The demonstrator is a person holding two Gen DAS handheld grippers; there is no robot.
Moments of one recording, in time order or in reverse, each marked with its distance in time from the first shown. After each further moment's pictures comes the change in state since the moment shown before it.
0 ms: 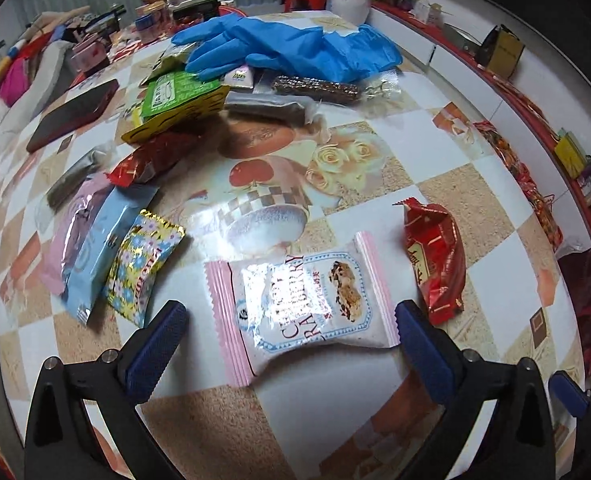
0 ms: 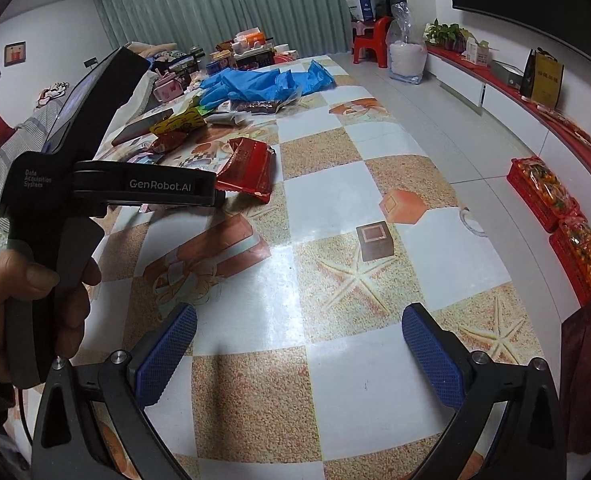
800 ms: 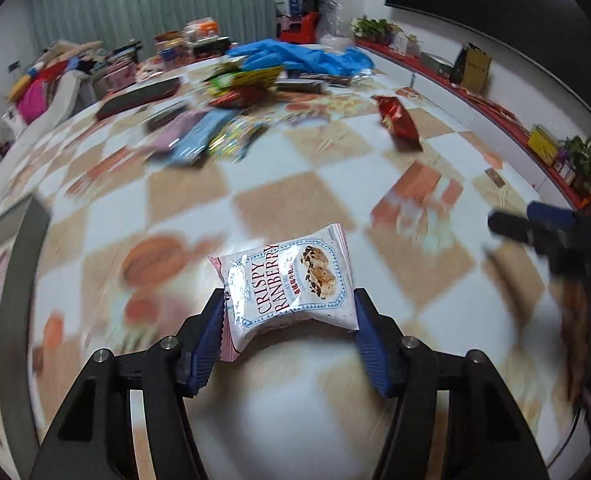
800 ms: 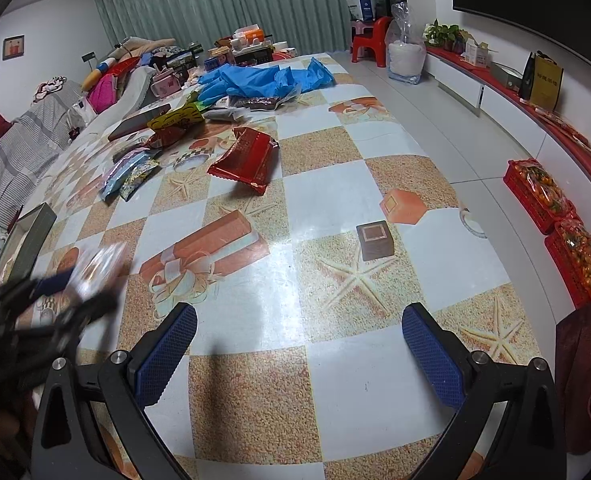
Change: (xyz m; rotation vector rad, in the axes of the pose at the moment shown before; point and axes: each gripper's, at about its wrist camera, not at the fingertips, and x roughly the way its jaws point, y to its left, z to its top) left arm -0.082 0.048 -0.164 0.017 -0.201 -0.004; right arm 0.000 0.000 0.000 -0.006 0.007 -0.018
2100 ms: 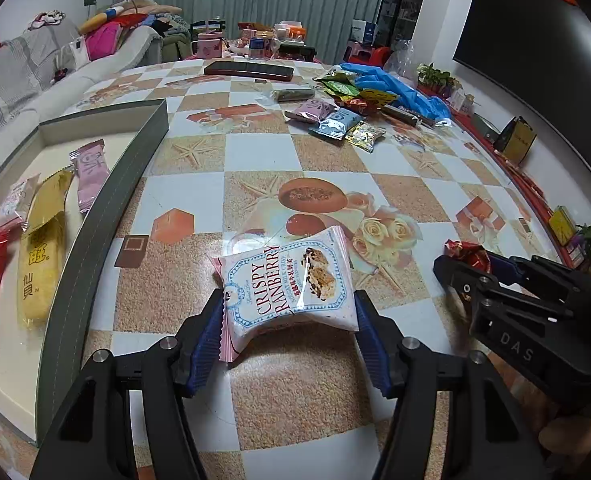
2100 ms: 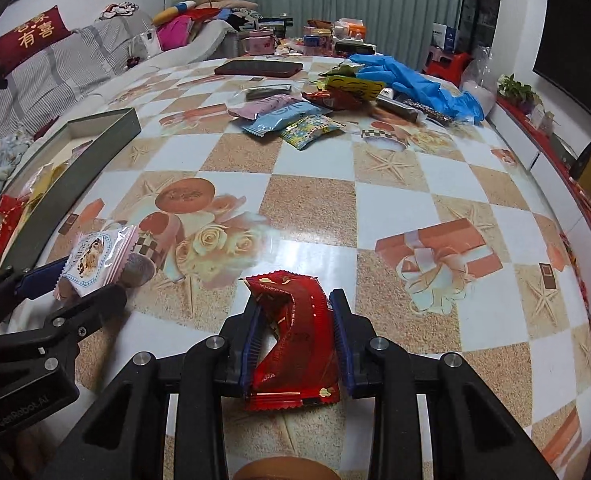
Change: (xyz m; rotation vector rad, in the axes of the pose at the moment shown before) left arm -0.038 0.084 -0.048 -0.274 -0.060 0.022; right arm 0.015 0.171 -0.031 -0.304 0.024 0.029
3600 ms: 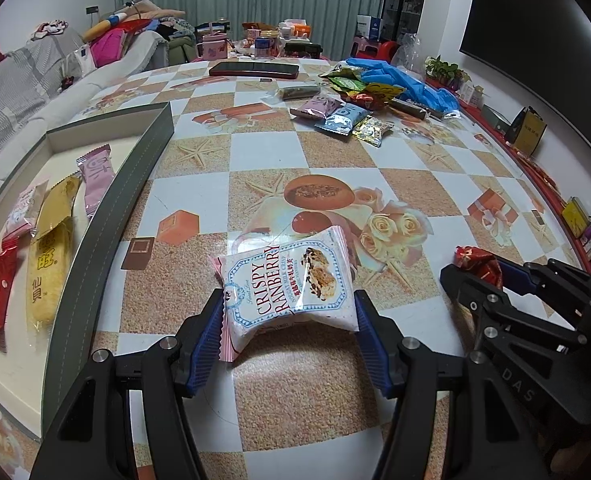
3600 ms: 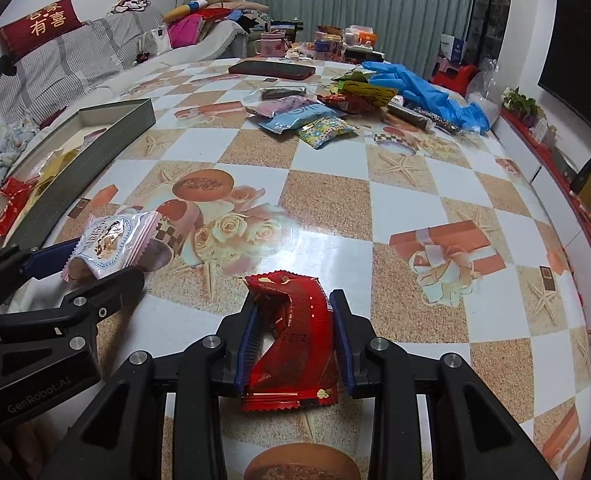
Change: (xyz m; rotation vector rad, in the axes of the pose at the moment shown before) left arm 0.000 0.000 -0.001 0.015 0.005 0.043; right arm -0.005 0.017 -0.009 -0.058 -0.023 -0.028
